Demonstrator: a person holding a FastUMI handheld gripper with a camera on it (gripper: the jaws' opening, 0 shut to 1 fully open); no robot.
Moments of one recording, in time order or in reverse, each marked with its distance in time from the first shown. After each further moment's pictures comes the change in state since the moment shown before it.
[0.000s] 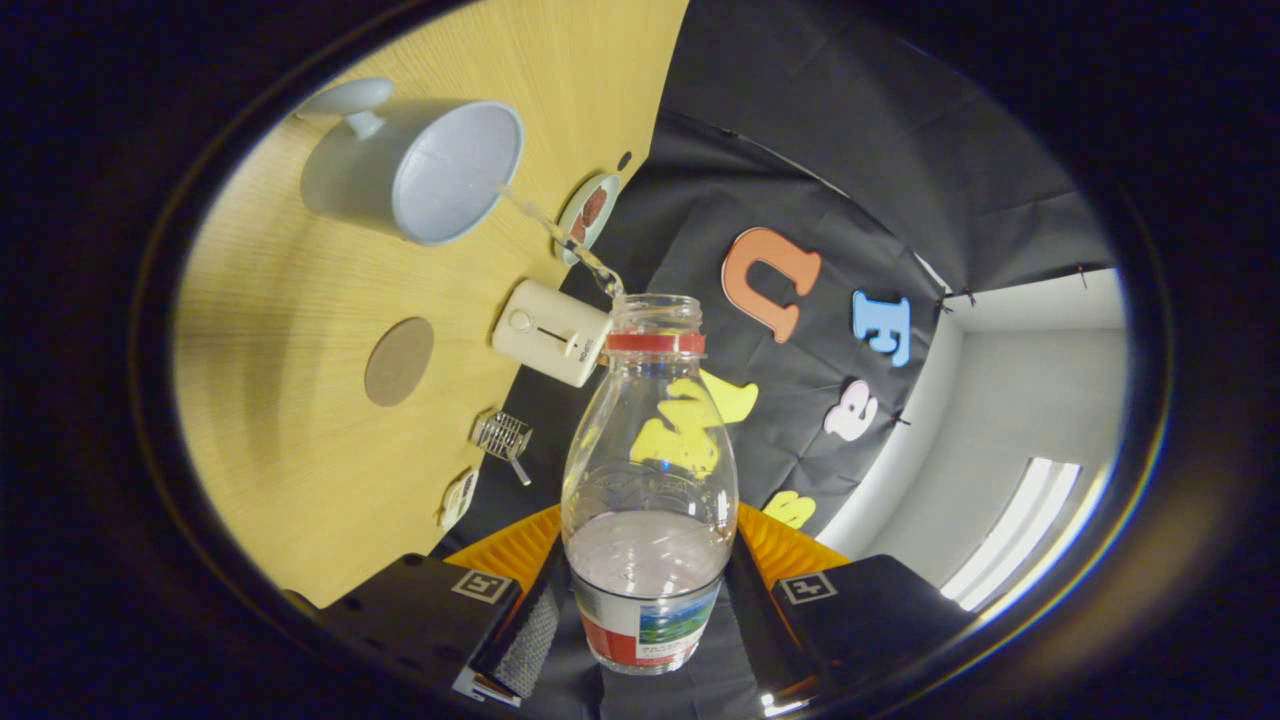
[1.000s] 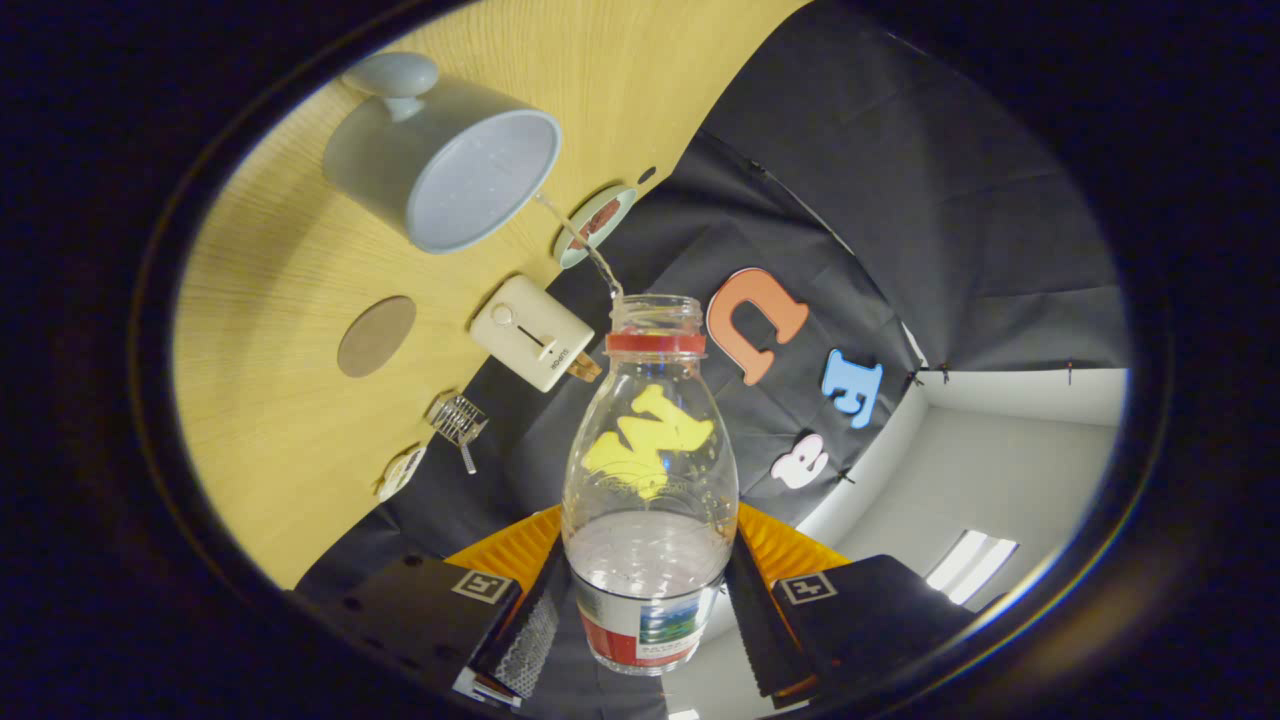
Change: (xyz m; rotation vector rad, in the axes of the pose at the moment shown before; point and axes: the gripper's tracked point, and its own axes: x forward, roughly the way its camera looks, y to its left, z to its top) arm -0.005 -0.025 0.026 -0.219 -0.038 -0.113
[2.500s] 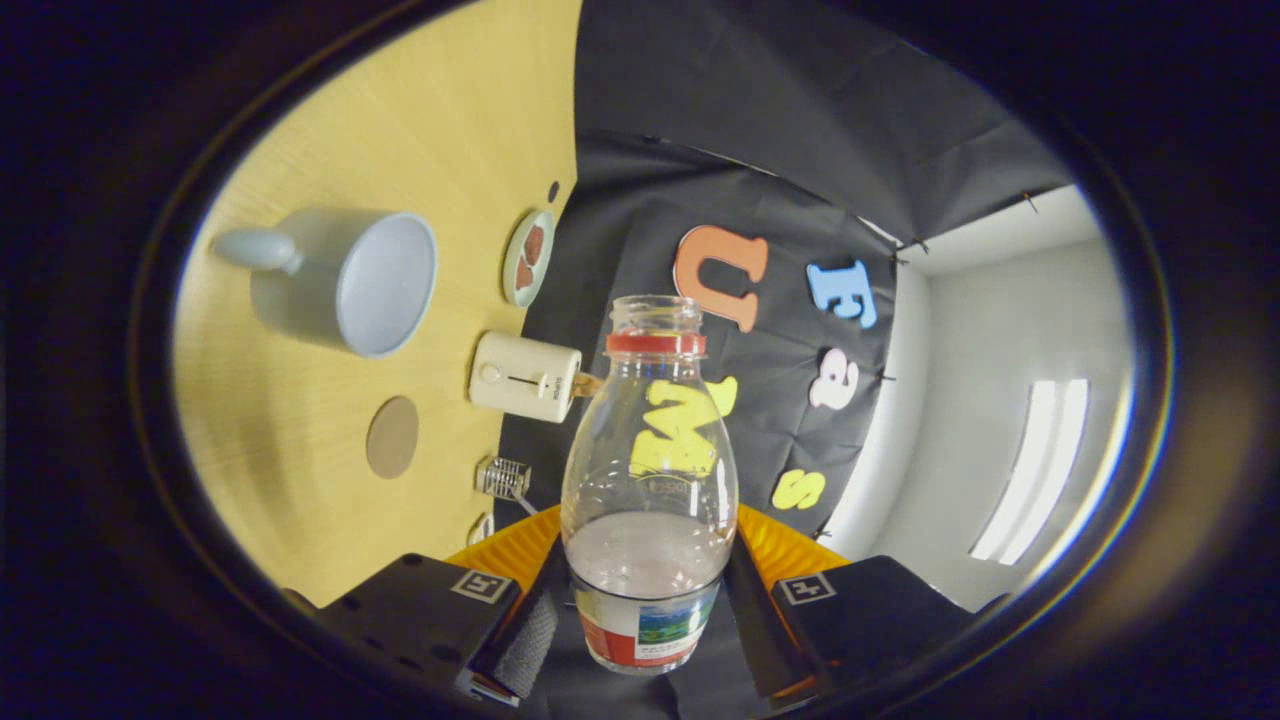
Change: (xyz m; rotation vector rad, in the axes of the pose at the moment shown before) arm -0.017 0.011 -0.006 0.535 0.045 0.078
